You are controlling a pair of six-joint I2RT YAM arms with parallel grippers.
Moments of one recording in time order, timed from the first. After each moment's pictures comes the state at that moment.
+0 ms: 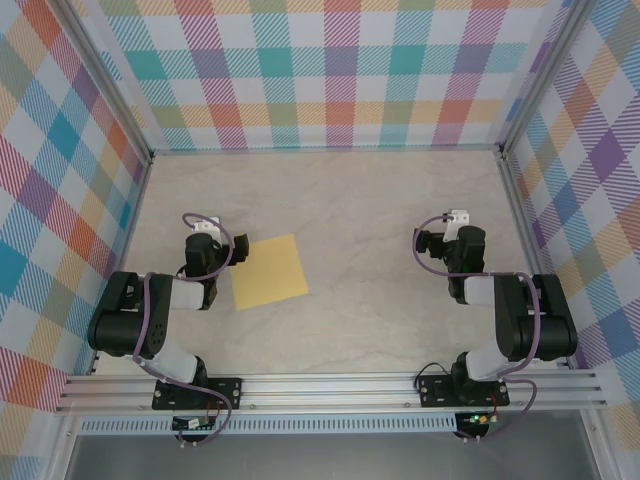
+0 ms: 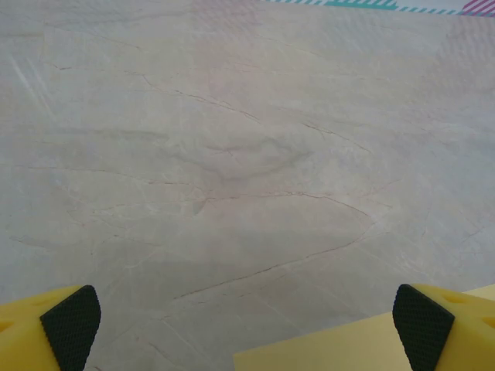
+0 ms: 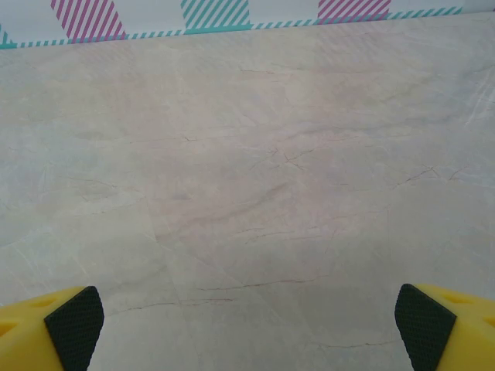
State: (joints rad) left arm -0.07 1.56 0.41 0.72 -0.07 -0.10; right arm 0.01 1.52 0.42 0.68 -0.11 0.05
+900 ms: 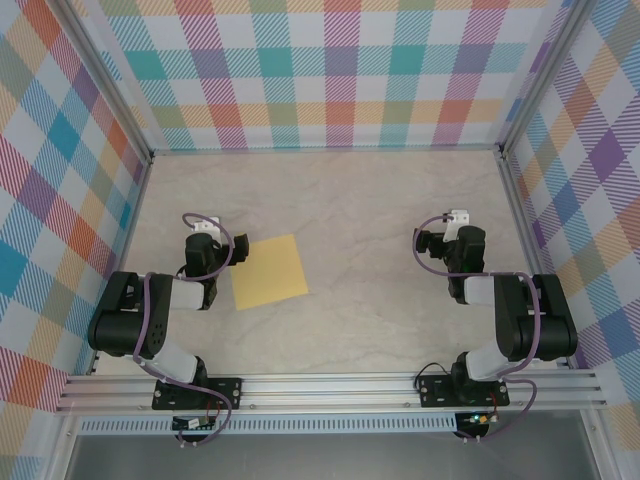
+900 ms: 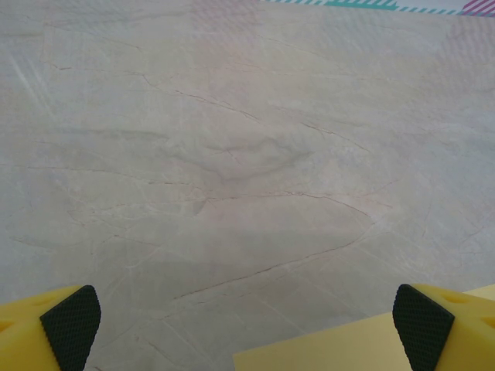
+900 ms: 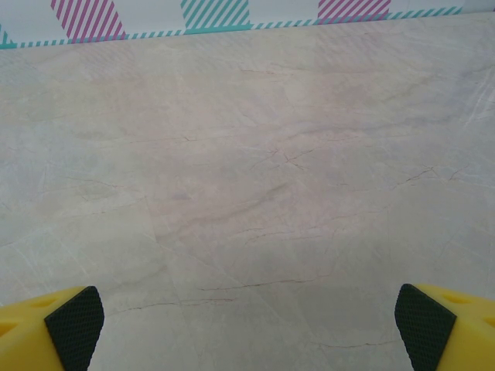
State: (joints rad) left arm -0.07 1.56 0.41 0.72 -0.07 -0.10; right arm 0.01 1.52 0.42 0.68 -0.11 0.05
